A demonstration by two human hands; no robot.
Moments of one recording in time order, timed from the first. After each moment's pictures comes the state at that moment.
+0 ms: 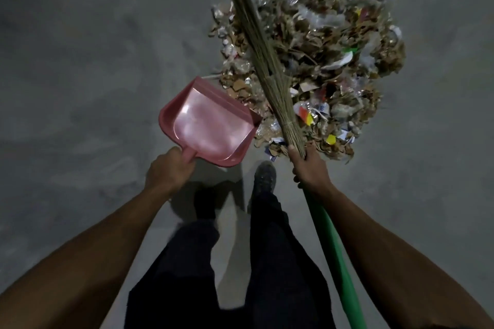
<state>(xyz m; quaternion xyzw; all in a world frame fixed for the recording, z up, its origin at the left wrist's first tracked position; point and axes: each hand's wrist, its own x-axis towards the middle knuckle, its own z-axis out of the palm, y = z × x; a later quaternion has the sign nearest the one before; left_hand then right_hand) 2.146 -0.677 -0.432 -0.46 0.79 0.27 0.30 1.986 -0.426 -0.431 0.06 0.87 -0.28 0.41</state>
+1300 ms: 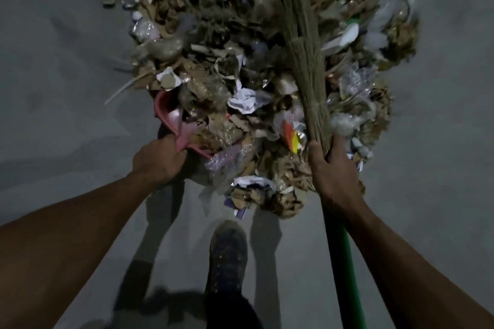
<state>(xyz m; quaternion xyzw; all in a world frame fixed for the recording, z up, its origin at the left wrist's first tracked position) 1.937 -0.641 -0.835 -0.29 0.89 0.23 0.29 1.828 -0.365 -0.737 0.03 0.94 -0.25 0.23</state>
